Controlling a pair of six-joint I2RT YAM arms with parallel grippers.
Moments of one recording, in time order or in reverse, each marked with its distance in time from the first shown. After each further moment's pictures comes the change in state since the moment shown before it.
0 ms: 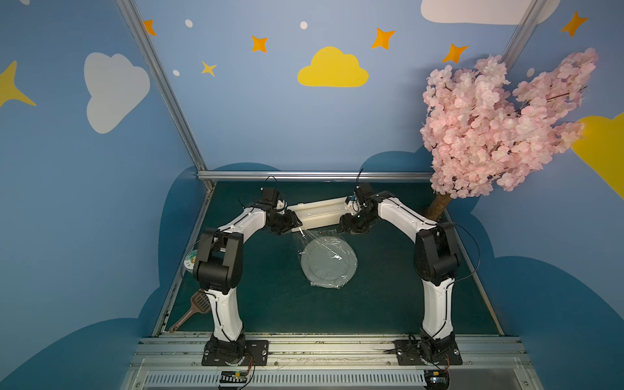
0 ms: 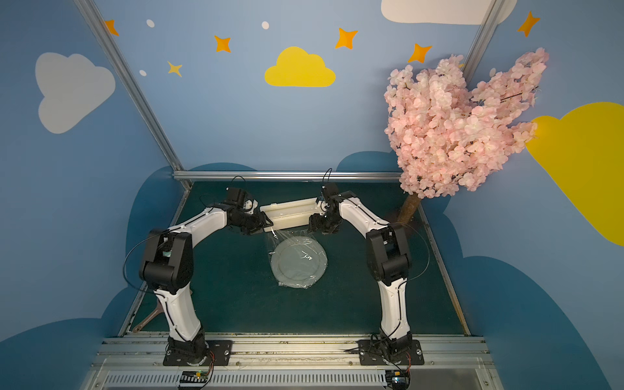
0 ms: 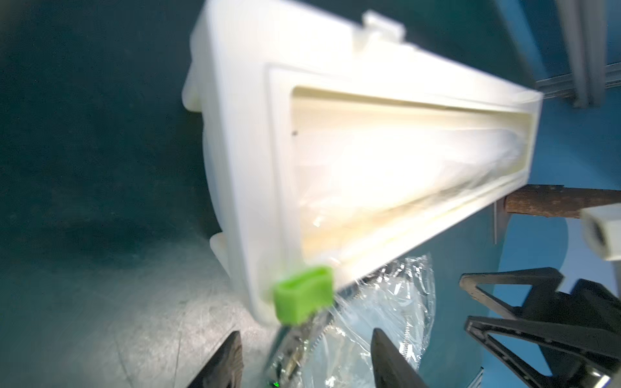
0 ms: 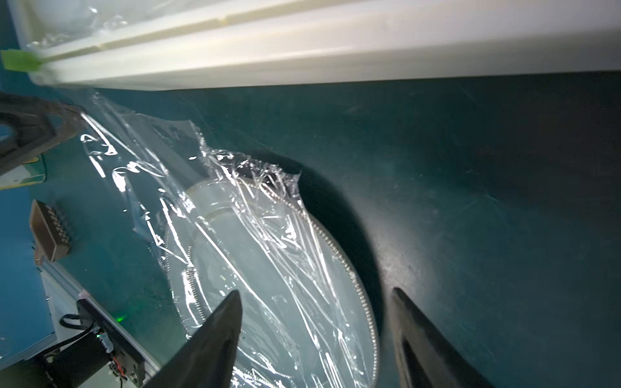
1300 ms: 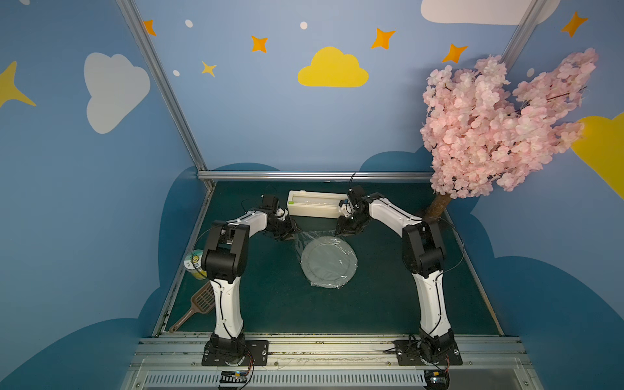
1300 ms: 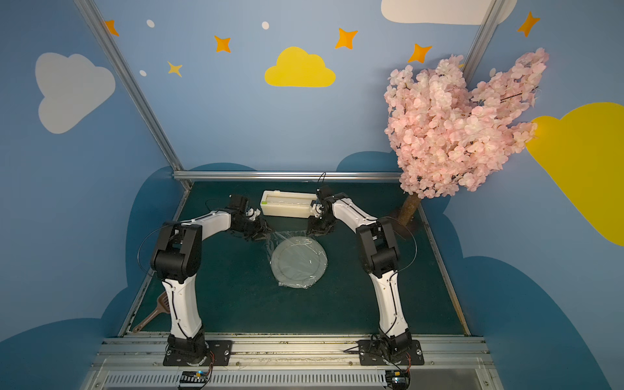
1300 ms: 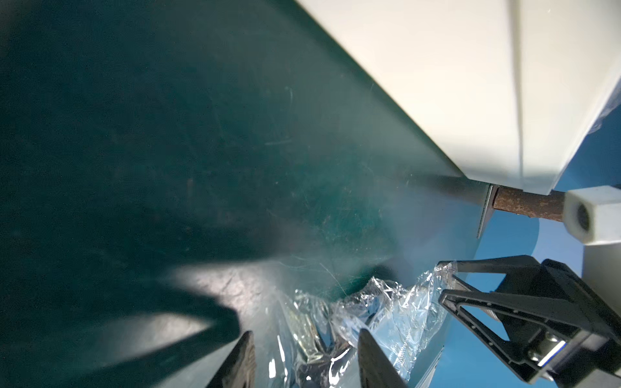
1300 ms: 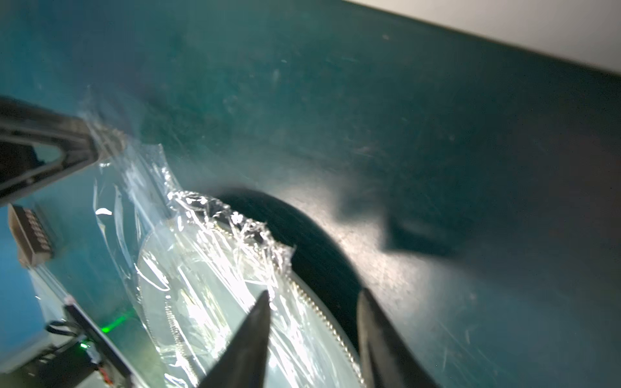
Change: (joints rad) left arm 0.020 0.090 -0.045 0.079 0.153 -0.049; right arm 0.019 0.142 0.092 0.021 -0.047 -0.012
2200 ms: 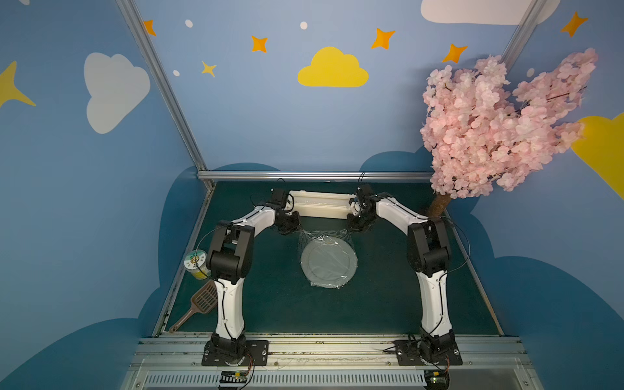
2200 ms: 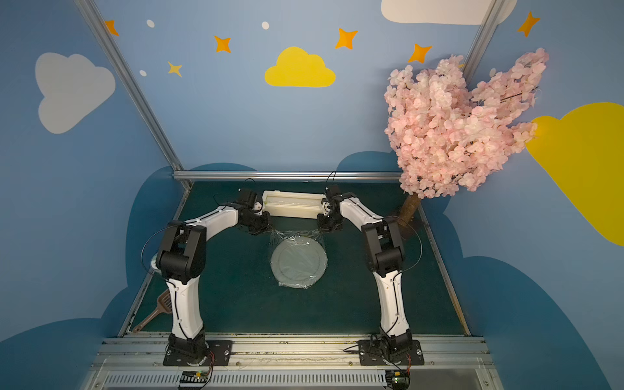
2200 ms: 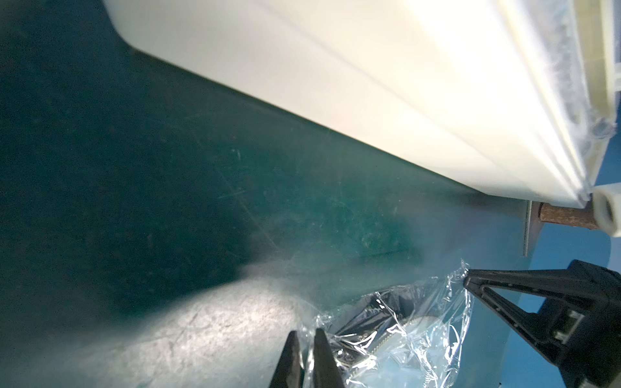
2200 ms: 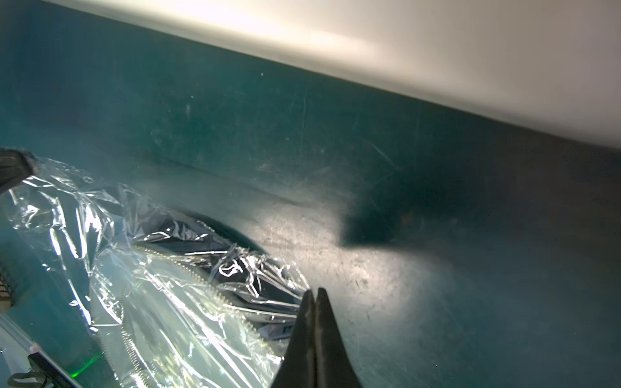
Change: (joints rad) left arm -0.069 0.015 0.113 -0.073 -0.190 0.036; right arm -0.060 -0.017 -0.037 0.016 0.097 0.000
